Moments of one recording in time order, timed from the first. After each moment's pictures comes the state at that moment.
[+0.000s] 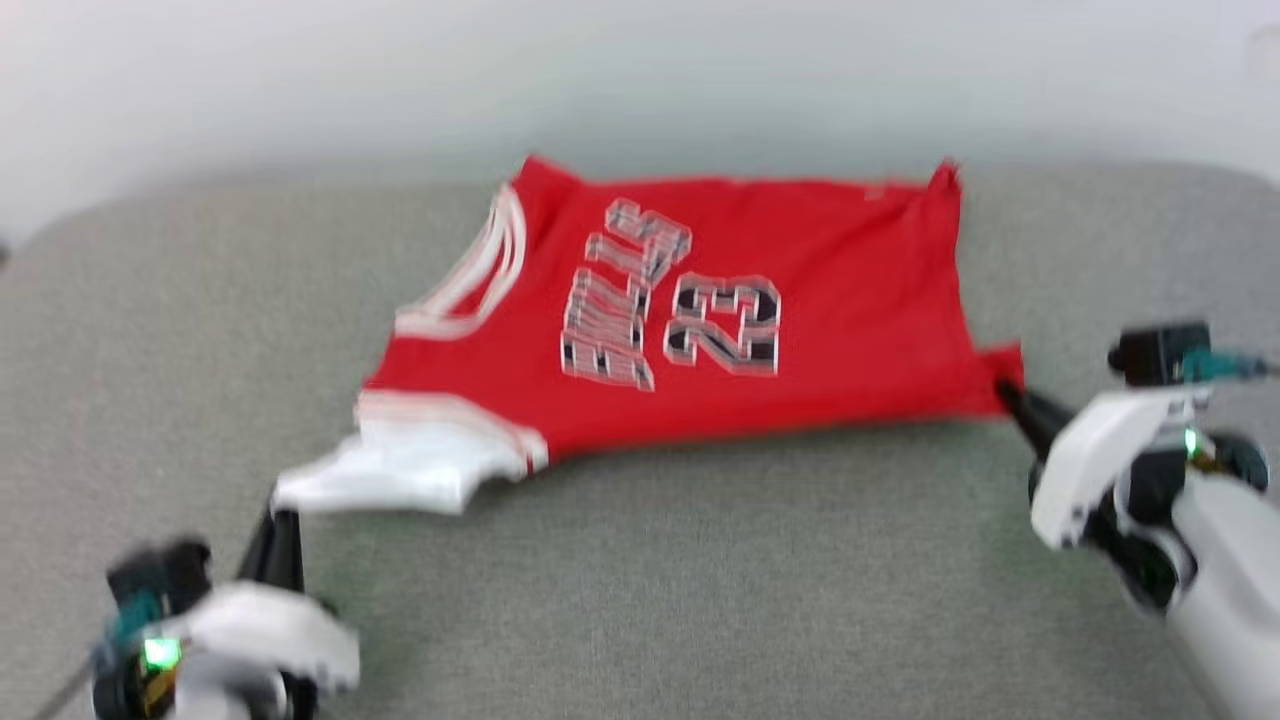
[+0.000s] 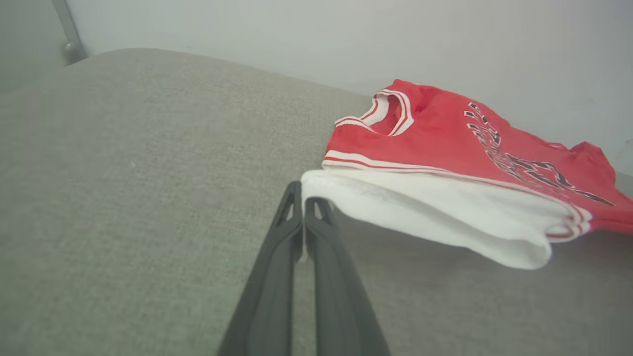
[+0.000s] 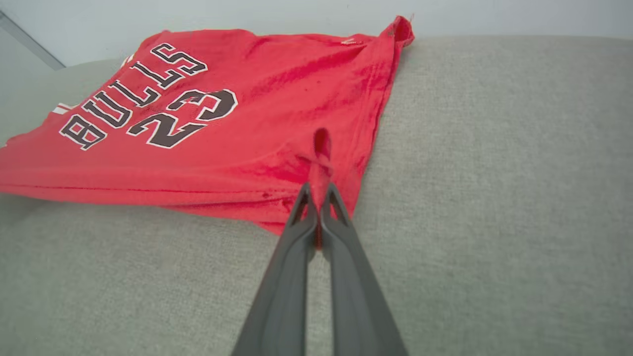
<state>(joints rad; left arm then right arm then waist) -0.23 0.34 -0.19 0.46 -0.65 0.05 -0.26 -0.64 -0.41 0.56 0.77 0.80 0.13 0.03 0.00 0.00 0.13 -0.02</state>
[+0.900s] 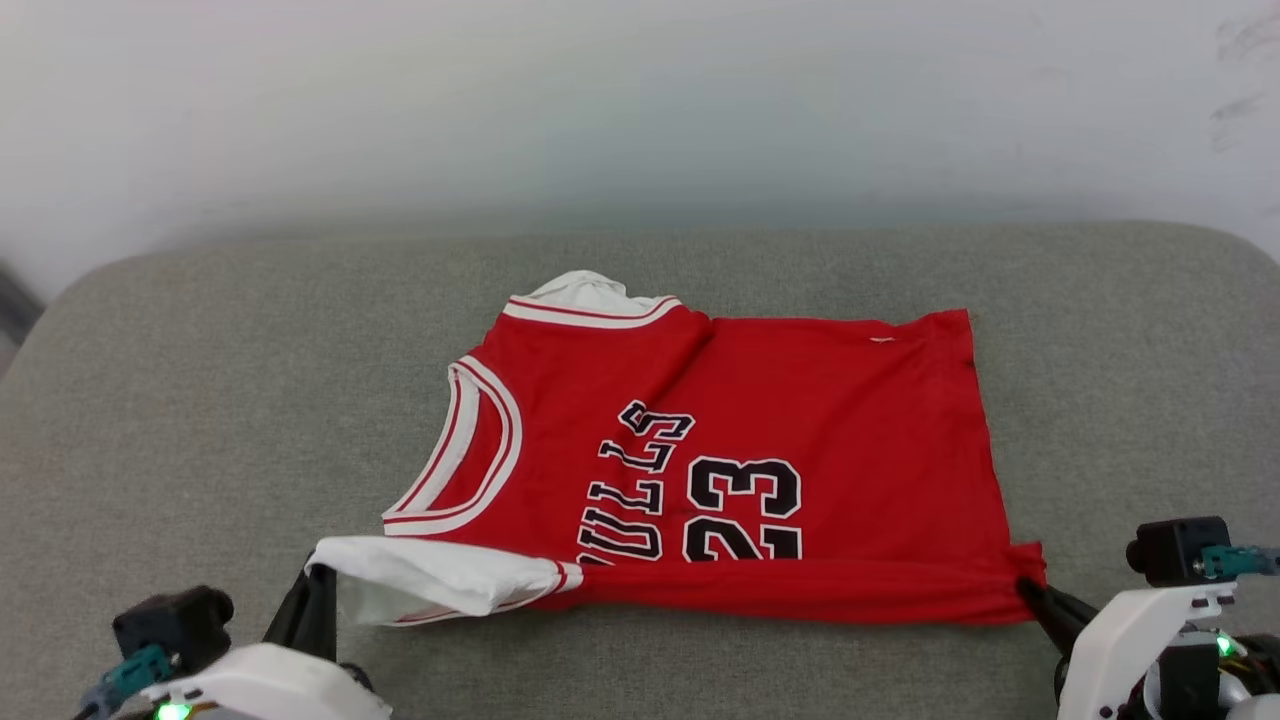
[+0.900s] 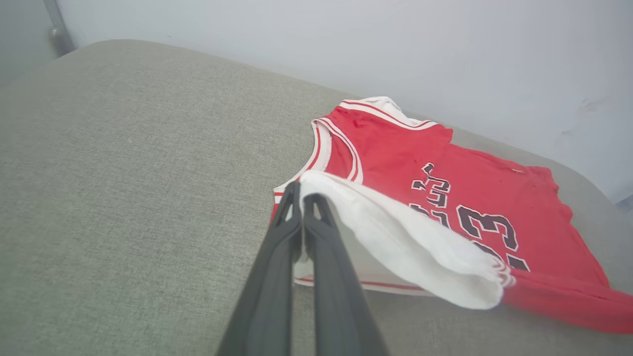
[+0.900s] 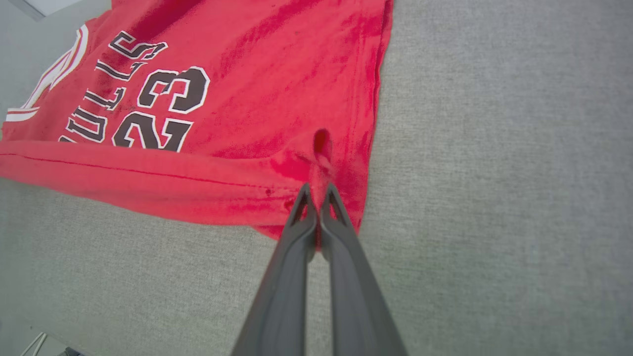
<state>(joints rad) 0.17 0.39 -0.21 -0.18 -0.69 0.29 0.03 -0.03 -0.34 0.13 0.20 0.54 0.13 0.39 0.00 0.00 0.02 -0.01</state>
